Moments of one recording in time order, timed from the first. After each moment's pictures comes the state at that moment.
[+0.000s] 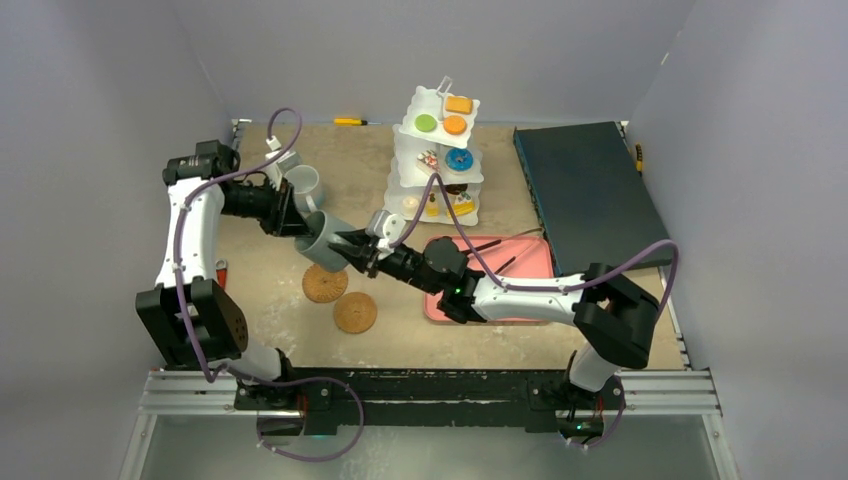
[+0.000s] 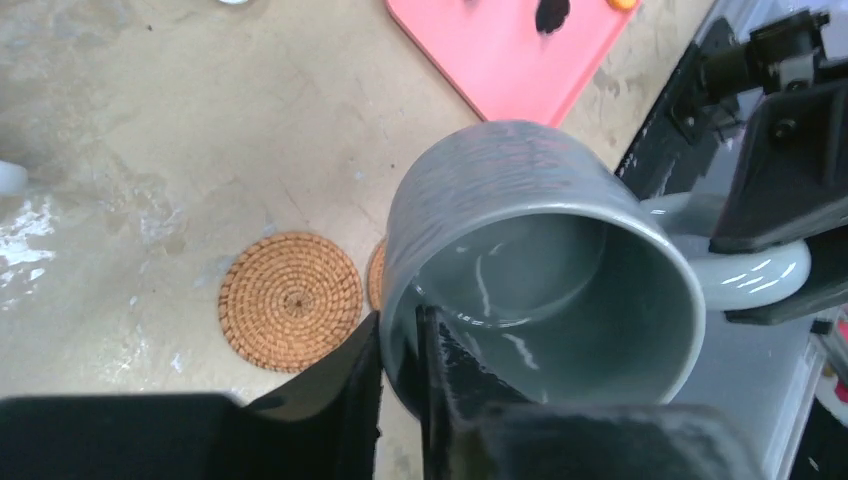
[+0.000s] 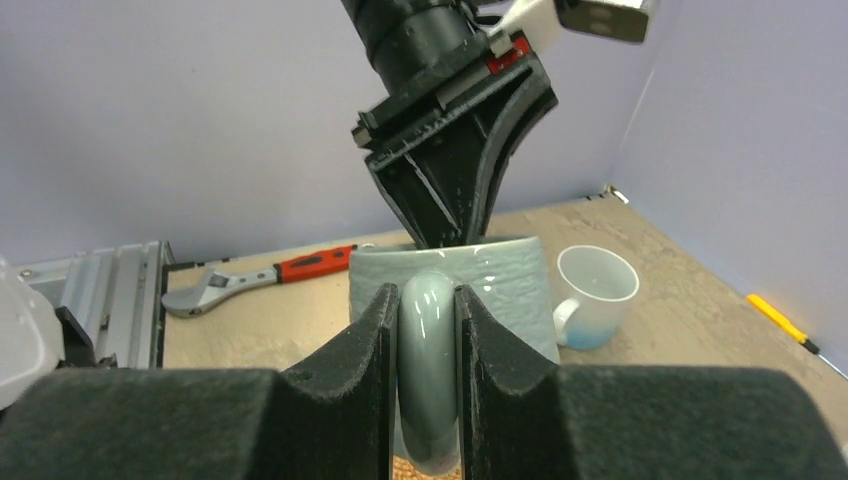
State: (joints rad) left arm 0.22 1.49 1.46 -1.41 0.96 0.83; right arm 1.14 1.64 0.97 0.83 -0.03 -0.09
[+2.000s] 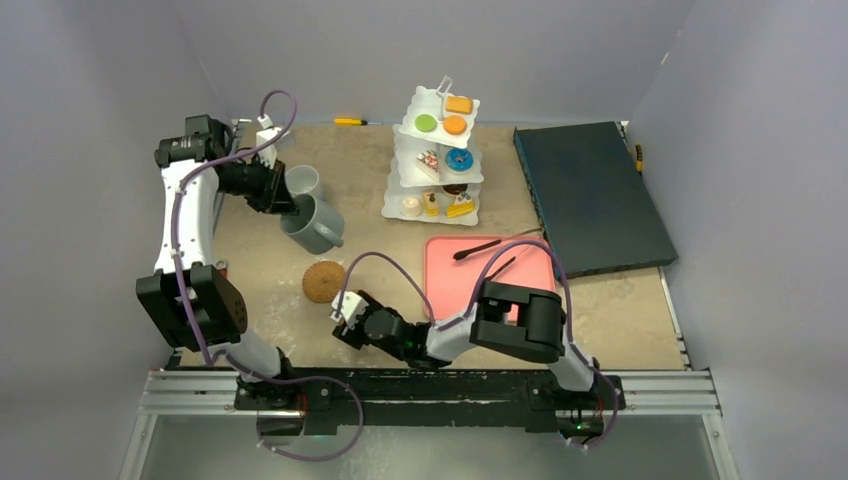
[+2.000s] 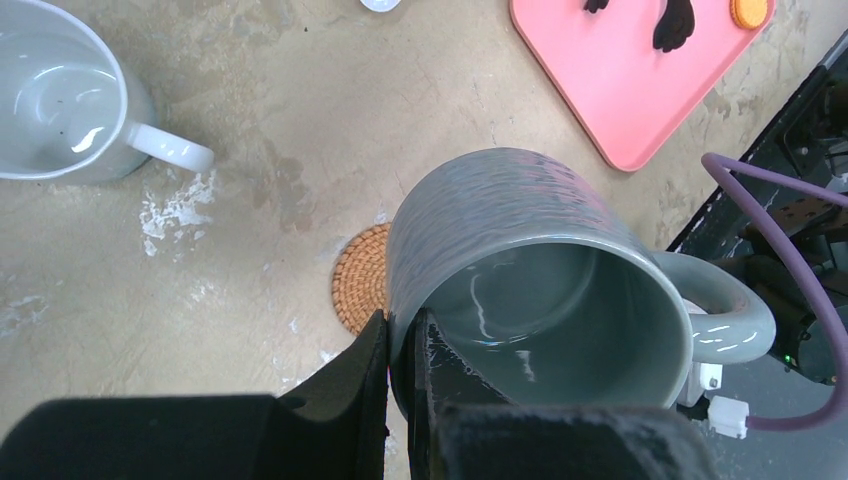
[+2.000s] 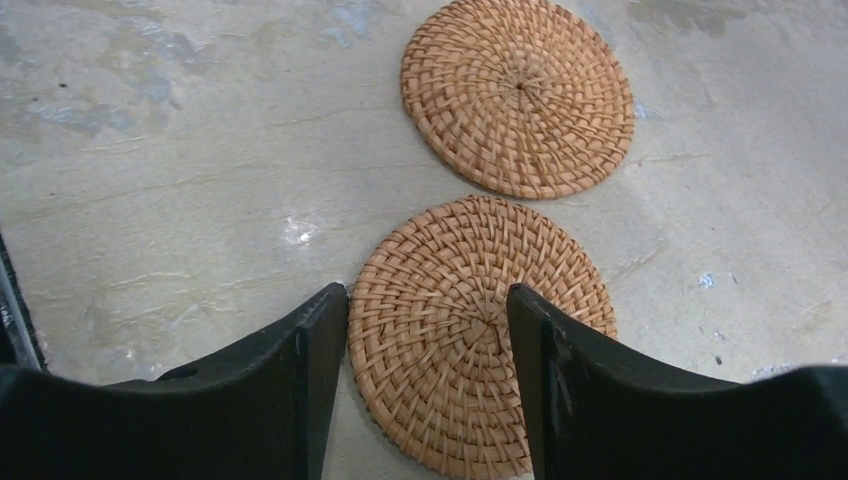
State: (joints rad) left arm 0.24 1.61 1.64 -1.33 0.81 0.72; right arm 1.36 2.09 0.95 0.73 0.38 -0.05
